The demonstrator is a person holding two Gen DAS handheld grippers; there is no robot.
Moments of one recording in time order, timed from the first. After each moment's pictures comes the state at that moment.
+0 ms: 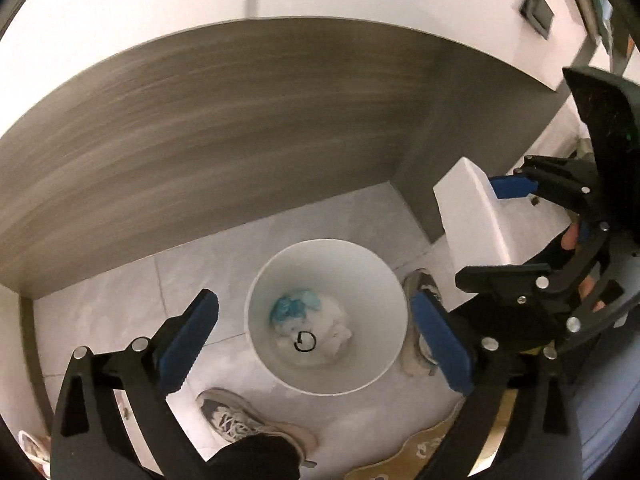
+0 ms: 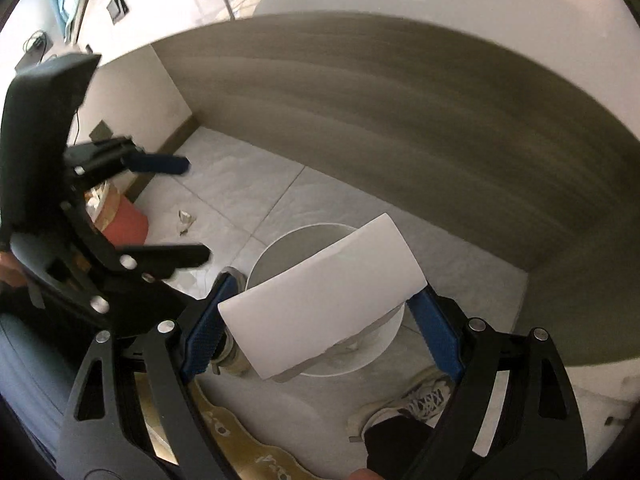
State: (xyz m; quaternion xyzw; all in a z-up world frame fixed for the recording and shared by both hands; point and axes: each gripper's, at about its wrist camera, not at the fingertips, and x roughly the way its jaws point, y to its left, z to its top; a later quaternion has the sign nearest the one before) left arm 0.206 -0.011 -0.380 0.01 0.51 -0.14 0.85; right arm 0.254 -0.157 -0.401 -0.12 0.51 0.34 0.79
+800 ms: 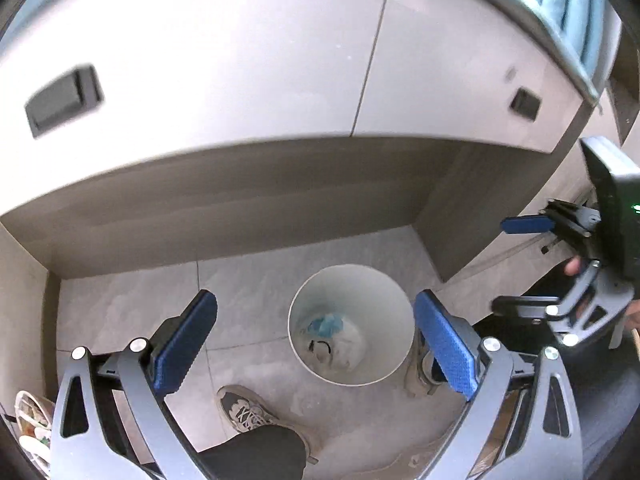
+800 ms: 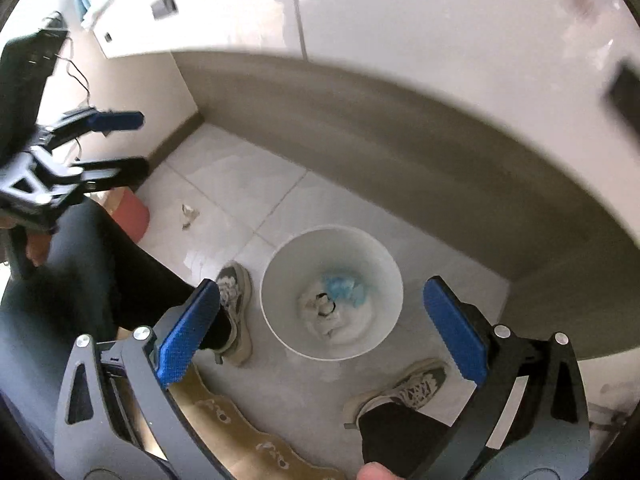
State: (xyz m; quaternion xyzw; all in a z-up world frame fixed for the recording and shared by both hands) left arm 0.154 0.037 -0.293 -0.02 0.45 -0.08 0.89; right arm 0.189 -0.156 -0.323 -0.15 0.46 0.32 0.81
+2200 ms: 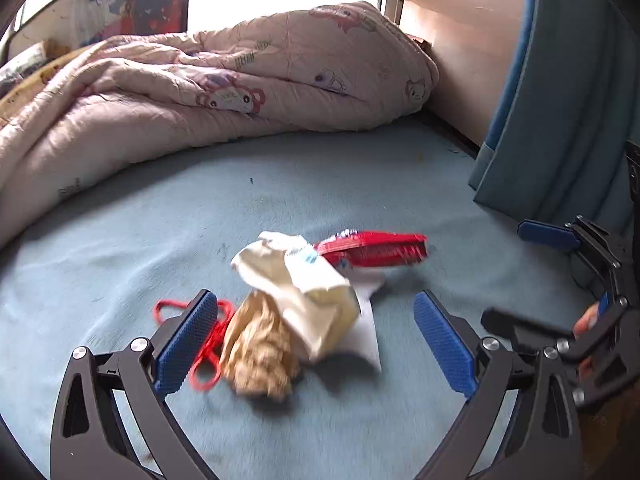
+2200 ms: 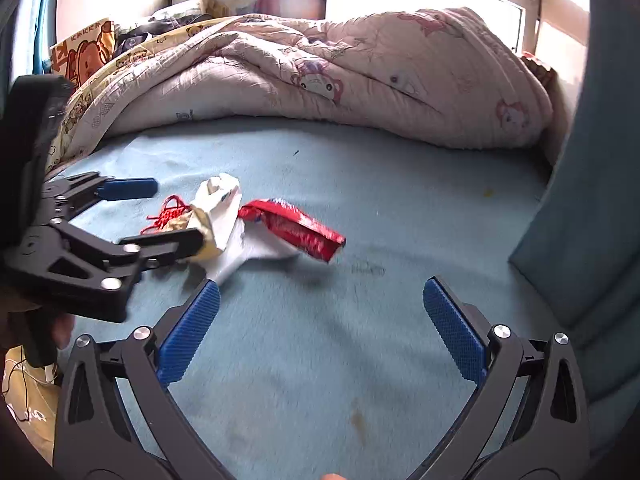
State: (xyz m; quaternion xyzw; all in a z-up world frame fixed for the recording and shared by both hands) left arm 0.473 0.010 -0.056 -0.01 0.37 -0.09 0.93; right arm 0.469 -0.149 -0.079 -0.11 0.34 0.24 0.90
